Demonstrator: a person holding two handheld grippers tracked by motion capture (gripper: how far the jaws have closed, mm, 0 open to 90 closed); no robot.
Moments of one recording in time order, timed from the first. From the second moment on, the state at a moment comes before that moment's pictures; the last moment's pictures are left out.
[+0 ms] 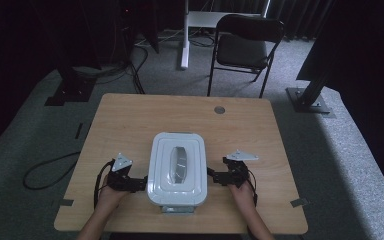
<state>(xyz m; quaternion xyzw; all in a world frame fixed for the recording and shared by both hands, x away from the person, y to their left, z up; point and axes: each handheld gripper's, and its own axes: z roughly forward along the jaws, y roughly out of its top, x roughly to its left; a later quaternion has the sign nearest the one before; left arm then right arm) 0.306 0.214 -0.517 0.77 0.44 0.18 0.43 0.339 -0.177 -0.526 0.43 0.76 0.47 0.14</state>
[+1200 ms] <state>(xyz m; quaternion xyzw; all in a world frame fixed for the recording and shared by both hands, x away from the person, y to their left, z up) 0.275 0.269 -0.538 0.74 0.46 0.22 0.44 0.315 -0.226 -0.547 0.48 0.74 0.42 0.21</state>
